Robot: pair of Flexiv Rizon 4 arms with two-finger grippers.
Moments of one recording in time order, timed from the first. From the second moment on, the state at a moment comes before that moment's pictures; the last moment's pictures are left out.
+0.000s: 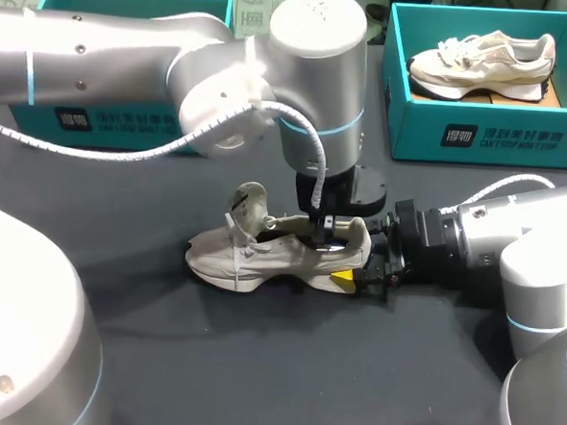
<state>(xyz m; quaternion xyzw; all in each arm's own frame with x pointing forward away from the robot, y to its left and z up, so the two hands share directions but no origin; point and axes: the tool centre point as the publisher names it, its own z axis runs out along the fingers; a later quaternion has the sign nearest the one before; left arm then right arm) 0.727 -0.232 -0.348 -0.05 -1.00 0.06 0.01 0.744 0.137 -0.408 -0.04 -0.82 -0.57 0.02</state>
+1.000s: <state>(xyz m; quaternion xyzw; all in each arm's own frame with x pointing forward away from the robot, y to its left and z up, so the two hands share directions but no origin) 0.724 -0.209 -0.388 -0.03 -1.00 0.00 0.06 0.744 0.137 -0.408 -0.04 -0.82 -0.57 0.02</state>
